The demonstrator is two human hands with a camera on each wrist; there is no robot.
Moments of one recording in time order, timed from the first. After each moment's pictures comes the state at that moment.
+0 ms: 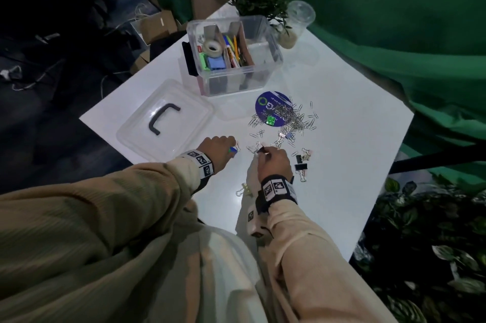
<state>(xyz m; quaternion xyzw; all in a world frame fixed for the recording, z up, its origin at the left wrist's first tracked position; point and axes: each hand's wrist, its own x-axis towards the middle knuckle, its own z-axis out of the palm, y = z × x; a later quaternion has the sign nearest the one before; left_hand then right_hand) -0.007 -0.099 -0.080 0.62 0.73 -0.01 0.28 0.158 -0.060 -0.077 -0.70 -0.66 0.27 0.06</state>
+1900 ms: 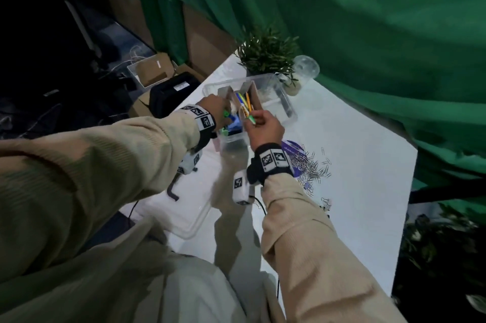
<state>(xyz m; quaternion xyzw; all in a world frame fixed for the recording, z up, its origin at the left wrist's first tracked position) -0.176 0.069 0.024 0.63 0.74 0.00 0.22 -0.025 0.066 0.013 -0.63 -0.60 0.39 0.30</state>
